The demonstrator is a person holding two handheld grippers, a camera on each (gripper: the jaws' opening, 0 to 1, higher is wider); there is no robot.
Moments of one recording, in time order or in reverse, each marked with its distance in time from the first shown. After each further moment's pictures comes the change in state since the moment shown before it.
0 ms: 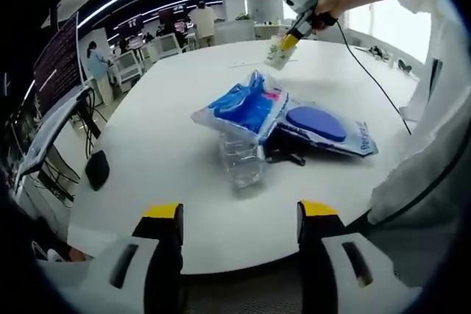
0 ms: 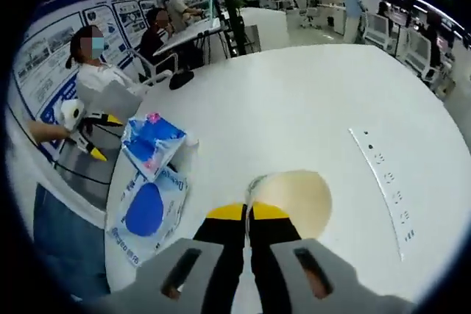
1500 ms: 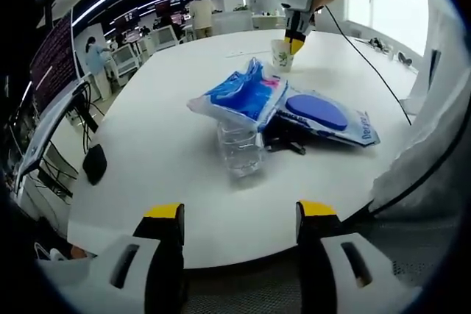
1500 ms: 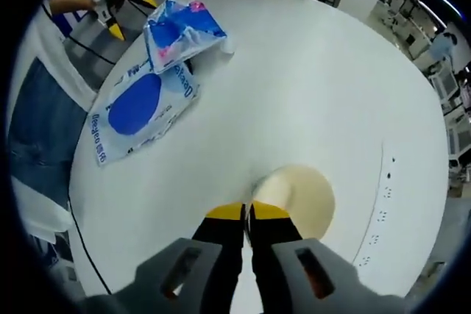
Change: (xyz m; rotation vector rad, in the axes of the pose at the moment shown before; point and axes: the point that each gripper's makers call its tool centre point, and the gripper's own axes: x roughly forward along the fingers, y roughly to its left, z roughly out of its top) left arm 0.002 -0.002 -0.007 0.009 0.055 -0.004; right arm 0.019 -0.004 -0.050 -0.478 0.400 0.072
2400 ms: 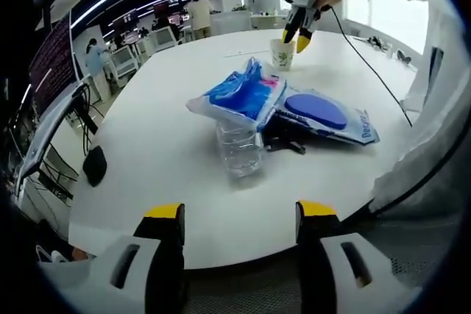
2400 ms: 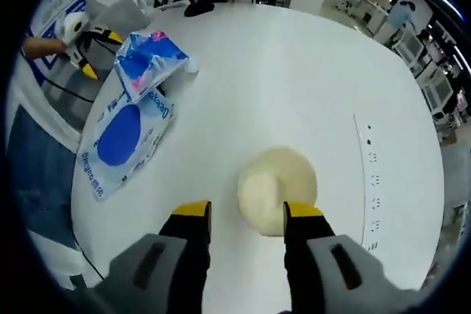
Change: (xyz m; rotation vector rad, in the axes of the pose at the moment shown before) left arm -0.001 0.000 0.000 0.010 0.000 0.001; right arm -0.023 -0.007 -0.006 0.280 -0.128 -0.134
